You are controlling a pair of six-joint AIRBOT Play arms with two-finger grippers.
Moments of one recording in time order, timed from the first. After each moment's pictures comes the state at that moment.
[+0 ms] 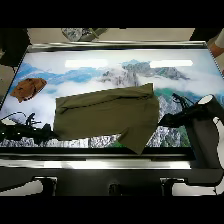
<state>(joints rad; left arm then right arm) 0.48 -1.39 0.73 0.98 -1.19 -1.29 -0.34 -1.56 1.09 -0.99 1.38 0.96</state>
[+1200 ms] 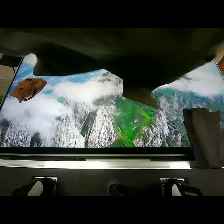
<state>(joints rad) 0.40 -0.85 1.97 1.09 -1.09 -1.40 -0.22 -0.76 1.78 -1.28 0.80 0.76</state>
